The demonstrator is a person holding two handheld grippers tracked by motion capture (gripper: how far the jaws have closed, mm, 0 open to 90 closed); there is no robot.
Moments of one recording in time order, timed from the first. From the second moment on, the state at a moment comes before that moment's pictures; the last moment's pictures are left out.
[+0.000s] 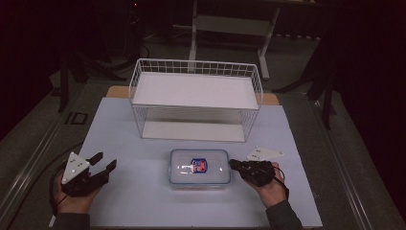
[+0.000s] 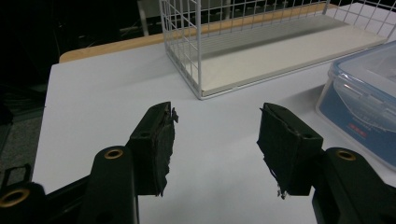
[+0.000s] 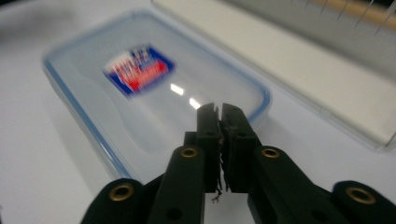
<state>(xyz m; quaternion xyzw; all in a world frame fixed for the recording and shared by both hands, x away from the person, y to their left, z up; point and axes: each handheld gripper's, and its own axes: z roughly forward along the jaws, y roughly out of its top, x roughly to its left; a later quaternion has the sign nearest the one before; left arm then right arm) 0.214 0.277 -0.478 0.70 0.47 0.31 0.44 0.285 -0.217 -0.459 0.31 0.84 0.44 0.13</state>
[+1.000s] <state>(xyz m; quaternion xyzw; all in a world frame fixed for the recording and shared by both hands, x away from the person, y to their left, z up) 0.248 0.175 -0.474 0.76 0.42 0.17 0.47 0.294 -0.217 -0.477 0.38 0.81 0.44 0.09</state>
